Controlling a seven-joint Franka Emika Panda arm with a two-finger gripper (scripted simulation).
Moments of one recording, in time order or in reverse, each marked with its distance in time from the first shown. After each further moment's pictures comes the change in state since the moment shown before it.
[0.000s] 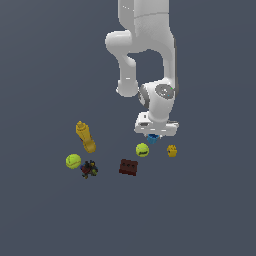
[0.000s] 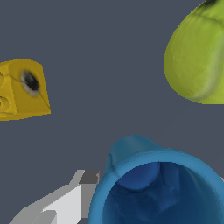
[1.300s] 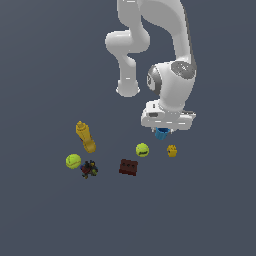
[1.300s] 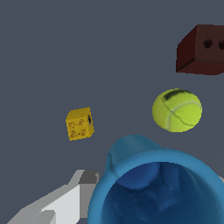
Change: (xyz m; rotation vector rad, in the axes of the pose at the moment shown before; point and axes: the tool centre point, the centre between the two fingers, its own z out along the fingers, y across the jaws) arm 0.037 -0.026 -0.099 0.001 -0.002 -0.001
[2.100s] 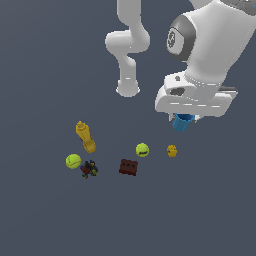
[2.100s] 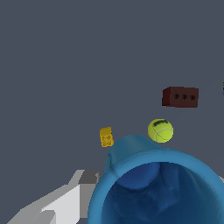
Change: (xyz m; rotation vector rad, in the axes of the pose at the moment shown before) arm 0.054 -0.037 -0.141 0.001 0.000 0.000
